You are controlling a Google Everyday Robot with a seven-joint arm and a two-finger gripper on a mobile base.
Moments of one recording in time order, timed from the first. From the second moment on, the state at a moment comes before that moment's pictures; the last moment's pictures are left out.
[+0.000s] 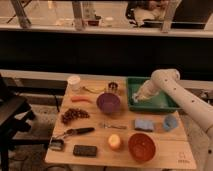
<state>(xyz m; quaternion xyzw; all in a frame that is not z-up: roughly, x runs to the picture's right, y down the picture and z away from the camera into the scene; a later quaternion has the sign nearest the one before) 0.229 0.030 0.895 -0.18 -0.11 0.04 0.98</state>
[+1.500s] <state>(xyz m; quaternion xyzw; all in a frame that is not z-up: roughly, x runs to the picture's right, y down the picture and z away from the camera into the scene) 0.296 0.050 0.965 -0.20 -0.06 0.09 0.97</state>
